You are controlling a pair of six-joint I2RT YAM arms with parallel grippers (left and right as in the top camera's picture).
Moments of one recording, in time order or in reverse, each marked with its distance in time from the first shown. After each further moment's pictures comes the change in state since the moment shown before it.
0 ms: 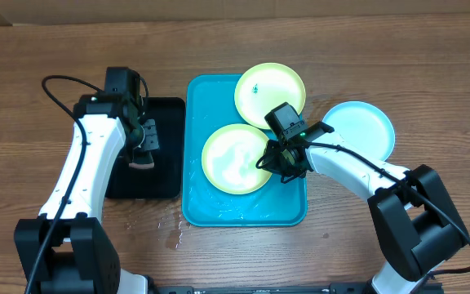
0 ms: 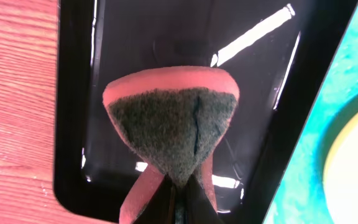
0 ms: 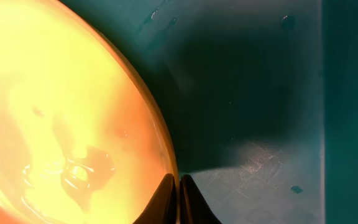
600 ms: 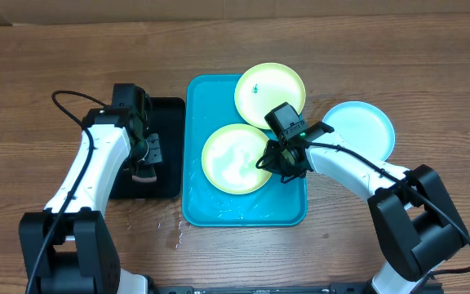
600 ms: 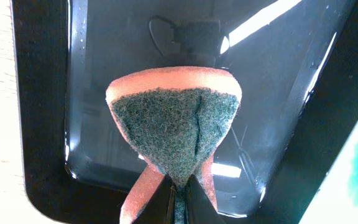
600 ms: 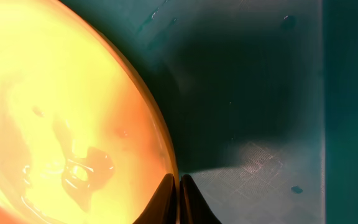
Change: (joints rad) left arm 0.000 0.000 -0.131 0.075 -0.007 0.000; right arm 0.000 0.000 0.000 0.000 0.000 0.000
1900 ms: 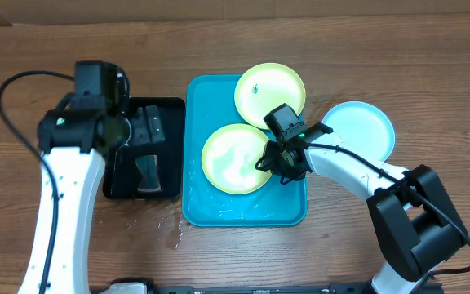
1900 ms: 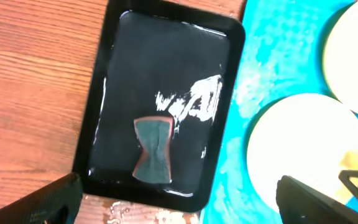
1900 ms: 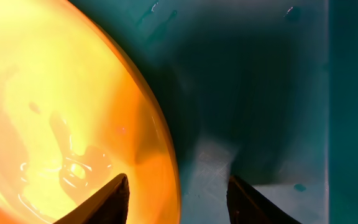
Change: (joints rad) left arm 0.000 -0.259 0.246 -0.163 0.083 -0.029; right arm 0.005 0.000 -0.003 0.000 0.000 0.000
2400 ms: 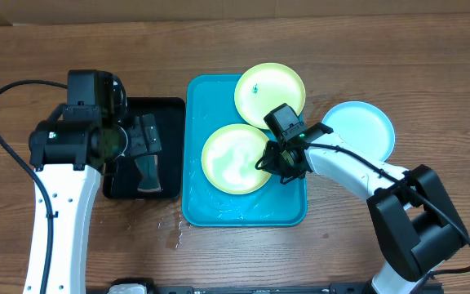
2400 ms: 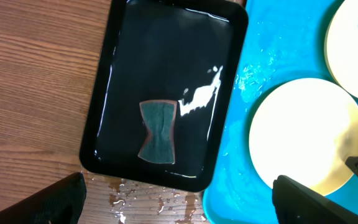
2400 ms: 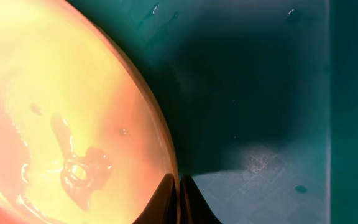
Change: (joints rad) left arm 0.000 -0.062 0.000 -0.072 -0.004 -0.001; right arm 0.000 0.000 -0.001 0.005 0.000 0.000
